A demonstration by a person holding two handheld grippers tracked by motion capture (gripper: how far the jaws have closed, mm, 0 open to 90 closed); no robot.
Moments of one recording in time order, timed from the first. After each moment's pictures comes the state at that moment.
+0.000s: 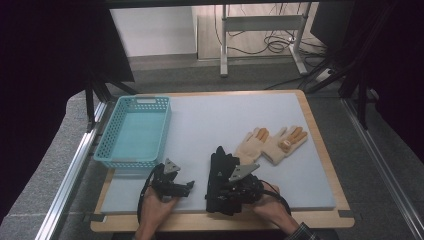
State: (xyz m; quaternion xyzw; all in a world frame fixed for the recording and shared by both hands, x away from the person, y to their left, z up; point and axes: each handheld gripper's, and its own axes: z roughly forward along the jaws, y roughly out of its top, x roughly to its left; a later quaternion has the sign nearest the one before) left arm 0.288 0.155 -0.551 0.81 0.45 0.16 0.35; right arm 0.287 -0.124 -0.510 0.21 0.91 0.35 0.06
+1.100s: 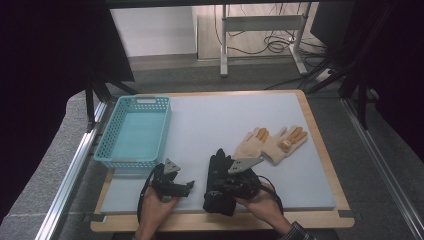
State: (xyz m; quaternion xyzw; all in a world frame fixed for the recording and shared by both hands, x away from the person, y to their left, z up) left arm 0.288 0.155 -0.551 0.81 0.45 0.16 0.35; right arm 0.284 -0.114 -0.481 0.23 0.87 0.43 0.02
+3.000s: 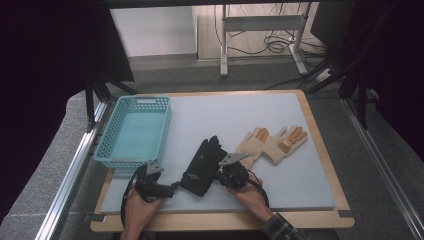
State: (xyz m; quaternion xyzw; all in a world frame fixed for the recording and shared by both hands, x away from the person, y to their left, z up) left arm 0.281 0.201 -0.553 0.80 0.47 0.17 0.34; right arm 0.331 -0.091 -0.538 0.28 0.87 0.40 0.07
